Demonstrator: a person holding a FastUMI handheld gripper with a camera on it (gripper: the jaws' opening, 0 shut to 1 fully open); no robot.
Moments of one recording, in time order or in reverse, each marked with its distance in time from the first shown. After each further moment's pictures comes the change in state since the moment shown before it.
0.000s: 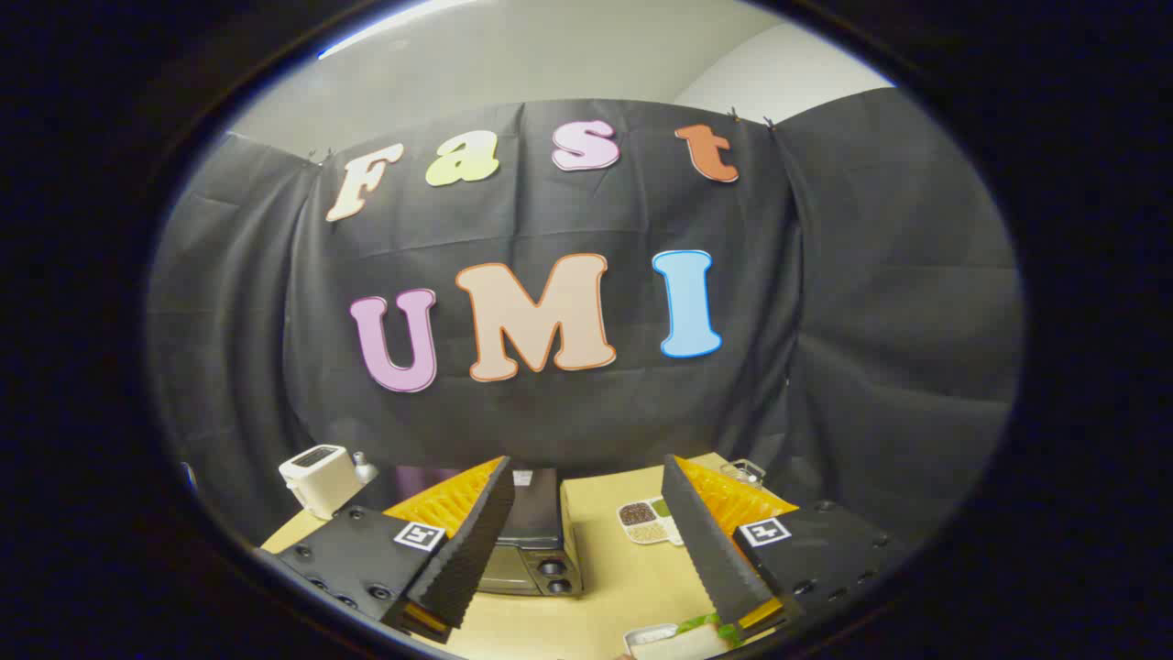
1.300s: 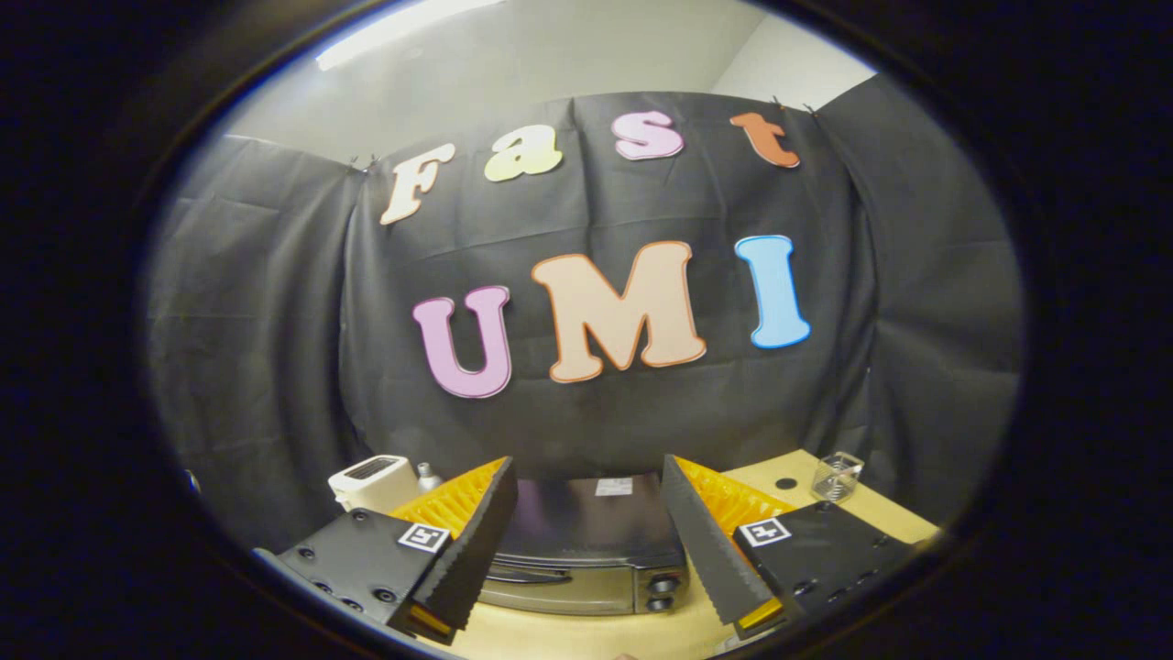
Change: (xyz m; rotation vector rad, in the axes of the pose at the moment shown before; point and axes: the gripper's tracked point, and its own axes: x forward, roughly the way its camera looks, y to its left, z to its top) arm 0.044 0.120 -0.043 0.043 -0.012 0.190
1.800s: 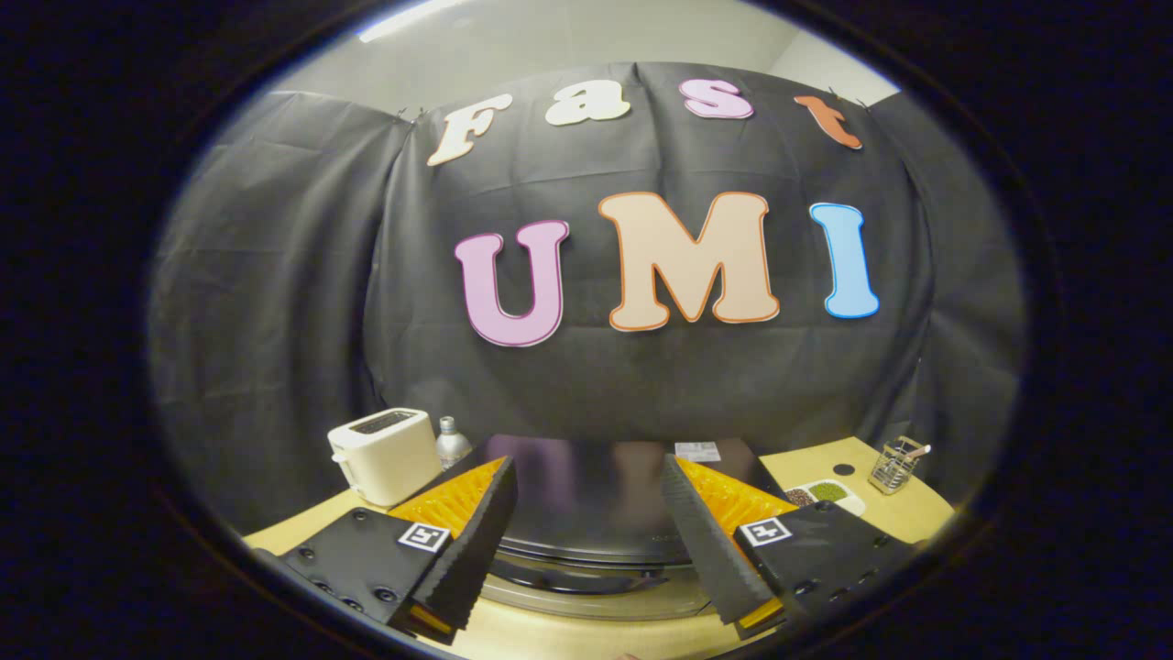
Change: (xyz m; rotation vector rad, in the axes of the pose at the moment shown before) arm 0.063 0.067 -0.103 -0.118 0.082 0.072
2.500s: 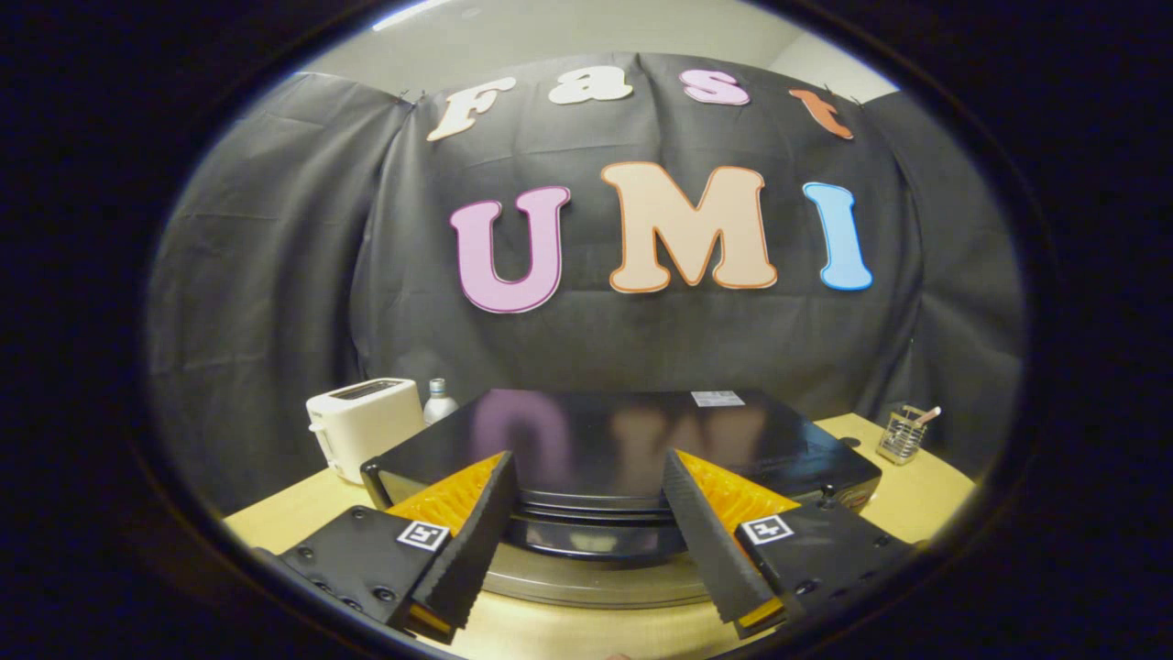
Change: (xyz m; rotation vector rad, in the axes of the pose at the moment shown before) arm 0.004 0.017 -0.054 0.031 0.004 -0.043
